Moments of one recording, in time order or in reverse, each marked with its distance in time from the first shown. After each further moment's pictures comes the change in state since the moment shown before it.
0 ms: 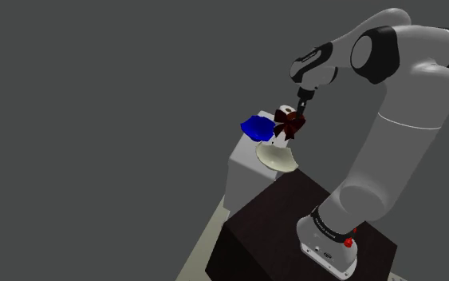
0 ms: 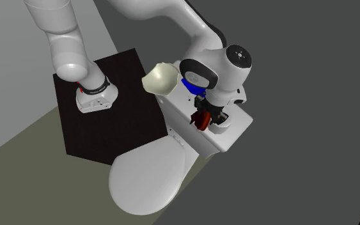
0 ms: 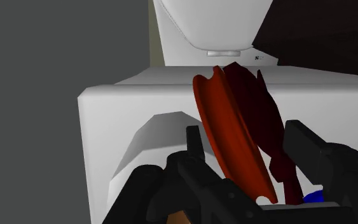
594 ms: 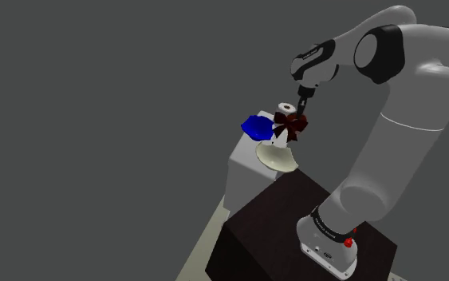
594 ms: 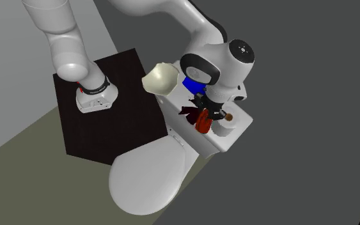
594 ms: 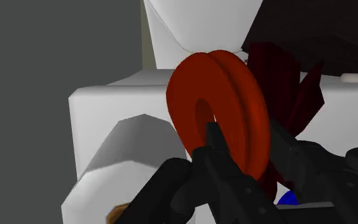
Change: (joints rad) arm 0.017 -0.025 -0.006 0.013 -0.027 -0.065 0.022
